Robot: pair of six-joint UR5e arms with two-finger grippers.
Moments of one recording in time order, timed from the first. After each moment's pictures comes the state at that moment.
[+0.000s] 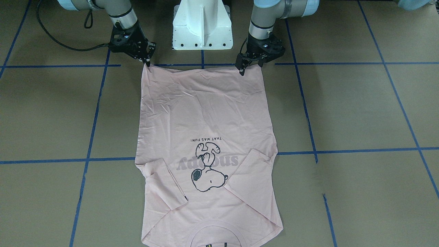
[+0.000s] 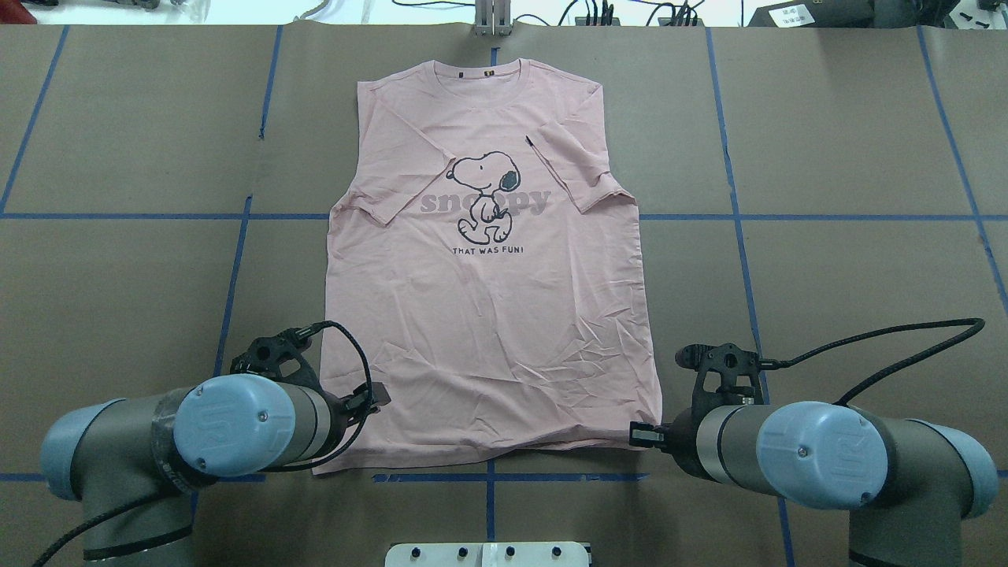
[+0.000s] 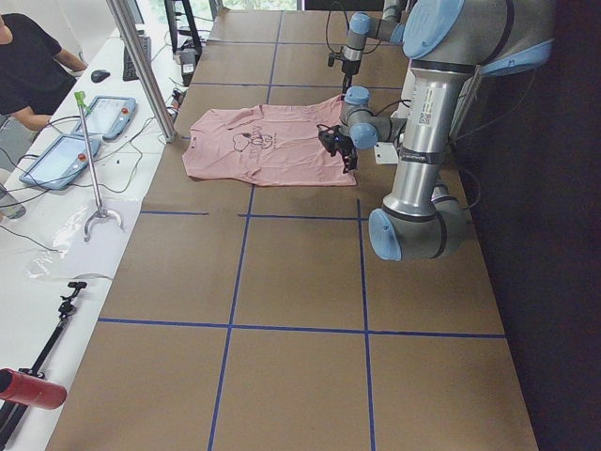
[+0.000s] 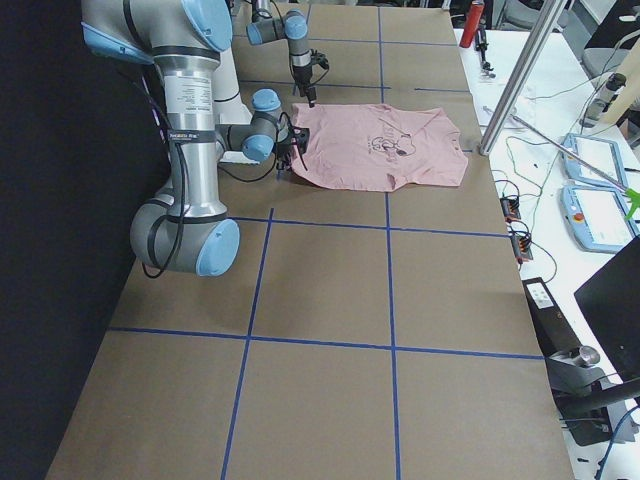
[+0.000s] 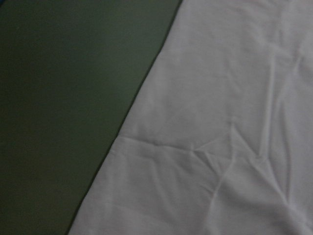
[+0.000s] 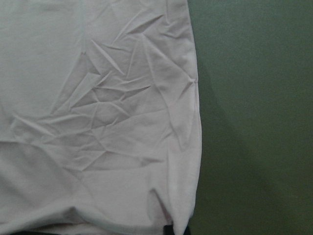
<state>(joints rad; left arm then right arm) -0.25 -1.86 -2.02 -1.65 -1.63 -1.93 0.22 -1.49 2.13 -1.28 1.60 1.55</state>
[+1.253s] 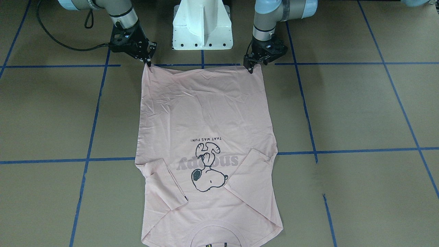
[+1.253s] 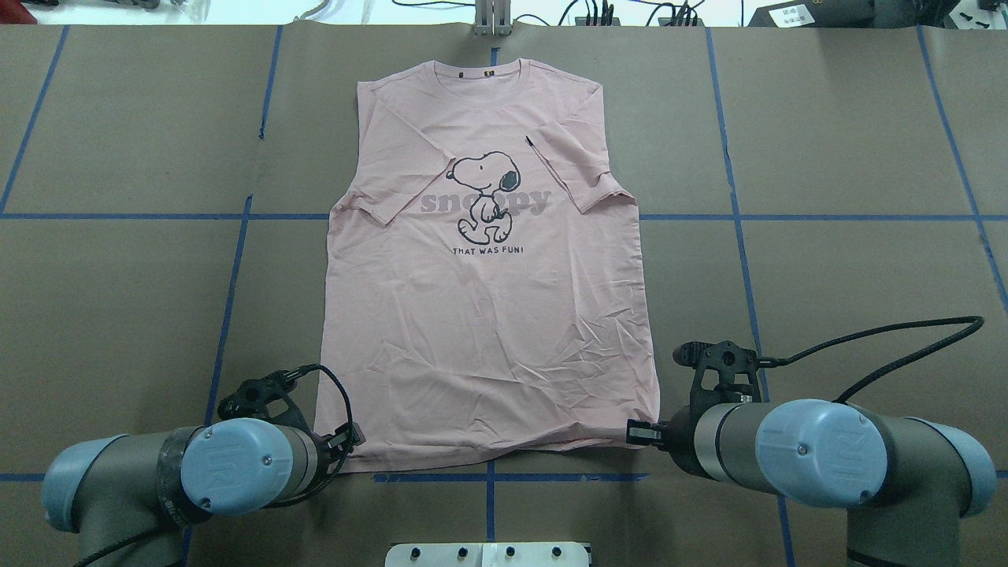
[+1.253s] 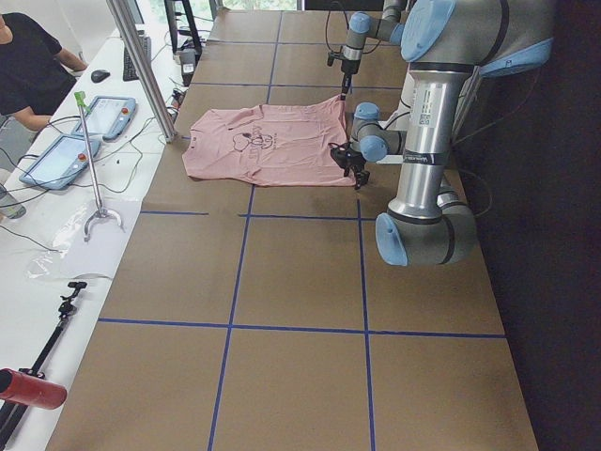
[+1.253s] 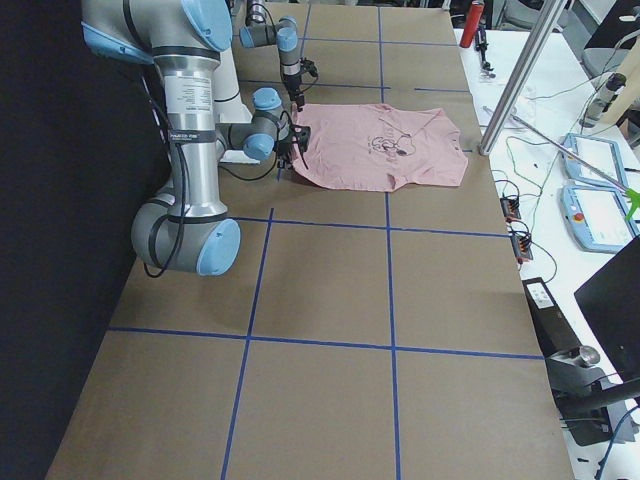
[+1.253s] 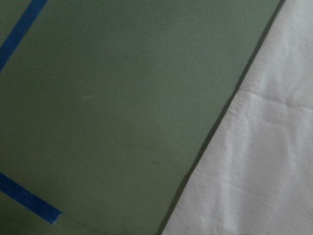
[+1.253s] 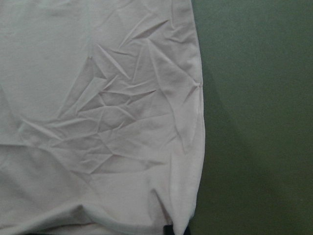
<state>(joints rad) -0.19 -1.81 -1.99 -1.65 -1.62 -1.97 0.23 -1.48 2.14 -1.28 1.61 1.55</state>
